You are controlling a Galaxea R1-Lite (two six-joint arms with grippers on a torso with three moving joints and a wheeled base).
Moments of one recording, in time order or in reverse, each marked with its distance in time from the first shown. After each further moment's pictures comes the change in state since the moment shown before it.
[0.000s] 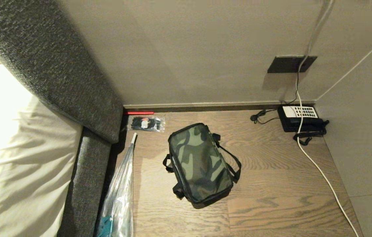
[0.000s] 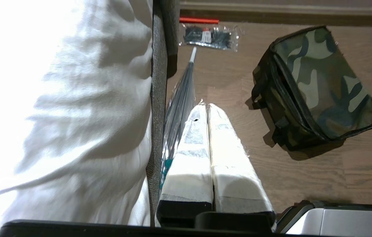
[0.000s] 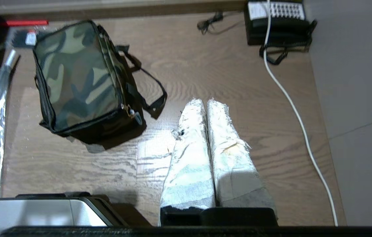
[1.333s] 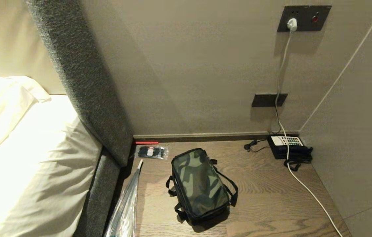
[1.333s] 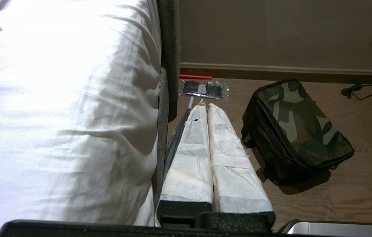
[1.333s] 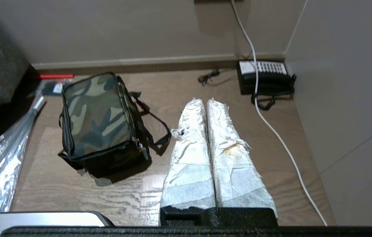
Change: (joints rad) left arm 0.000 0.000 0.000 0.000 0.000 -0.002; right arm 0.000 0.001 0.000 0.000 0.001 -0.002
